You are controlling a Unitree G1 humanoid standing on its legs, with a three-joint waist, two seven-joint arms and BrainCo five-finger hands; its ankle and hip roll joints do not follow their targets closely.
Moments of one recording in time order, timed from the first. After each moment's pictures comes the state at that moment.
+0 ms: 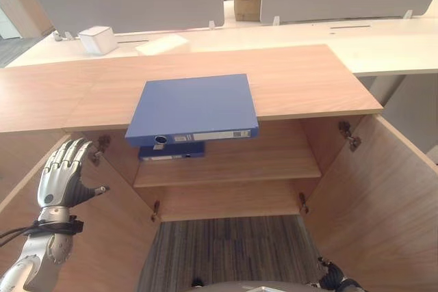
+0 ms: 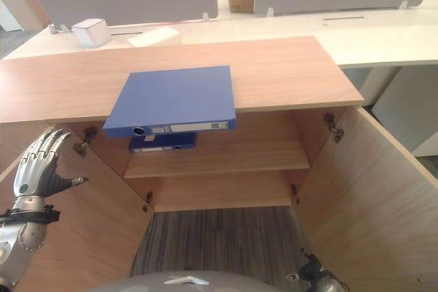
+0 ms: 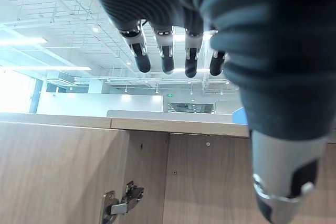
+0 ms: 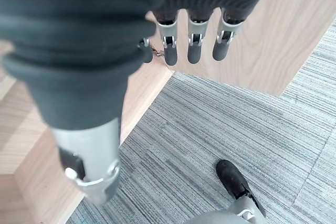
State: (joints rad) left arm 0.29 0.72 0.10 0.16 0.68 -0.17 0.32; right arm 0.09 -0.34 0.38 1.07 -0.14 -0.11 0.05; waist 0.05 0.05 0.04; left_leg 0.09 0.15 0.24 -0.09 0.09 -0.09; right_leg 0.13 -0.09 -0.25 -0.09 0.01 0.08
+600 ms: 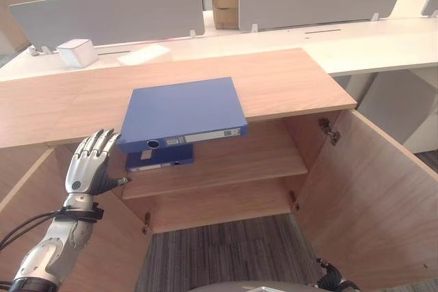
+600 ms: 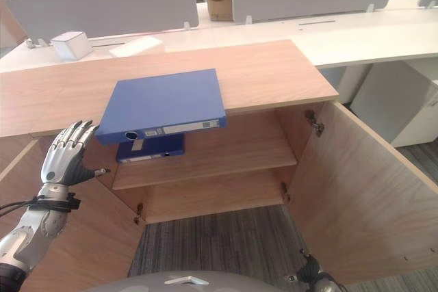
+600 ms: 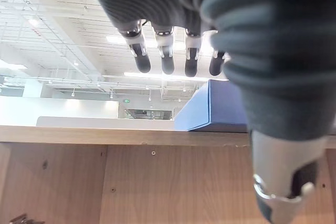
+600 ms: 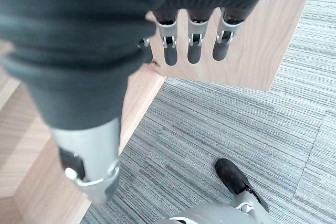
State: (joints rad) left arm 0.16 0.73 -0.02 0.17 0.73 -0.17 0.34; right arm 0.10 -0.33 0.39 1.07 -0.14 -0.11 0.03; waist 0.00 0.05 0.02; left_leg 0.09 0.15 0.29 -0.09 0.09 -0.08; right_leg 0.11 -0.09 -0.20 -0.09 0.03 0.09
